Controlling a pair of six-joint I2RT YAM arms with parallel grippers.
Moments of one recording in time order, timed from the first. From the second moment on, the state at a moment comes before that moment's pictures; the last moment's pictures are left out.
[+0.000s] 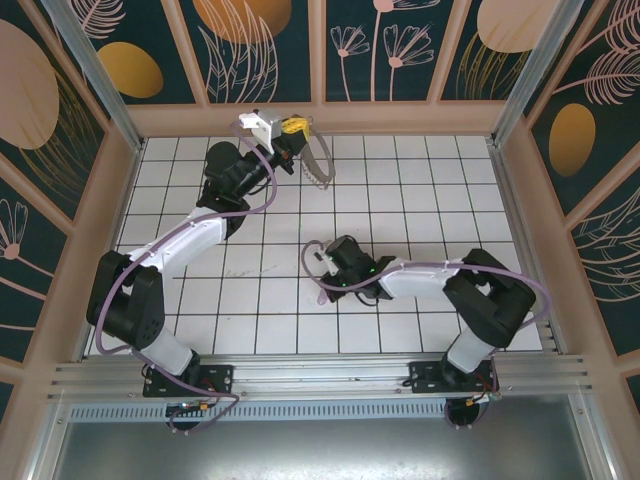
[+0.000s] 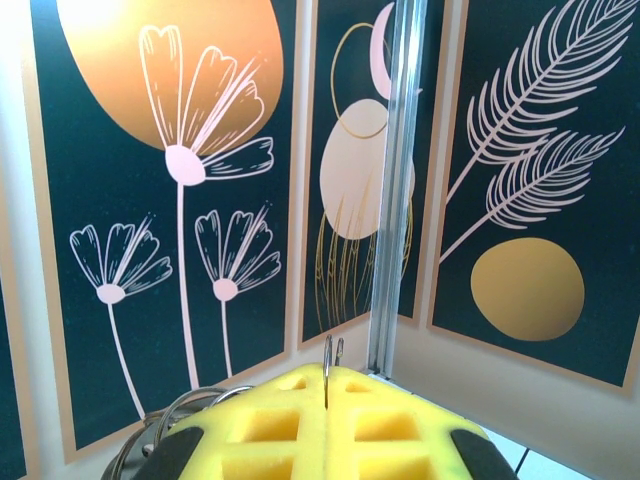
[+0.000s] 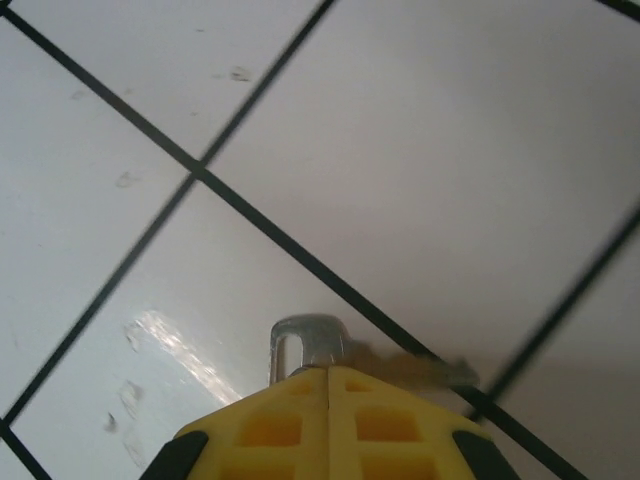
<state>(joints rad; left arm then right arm) -0.45 1.60 1.16 0.73 0.40 -0.18 0.88 1.61 0.74 -0.07 -0.07 0.25</state>
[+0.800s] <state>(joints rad) -0.45 1.61 1.16 0.73 0.41 -0.20 0.60 1.38 0.53 0.09 -0.37 0.39</state>
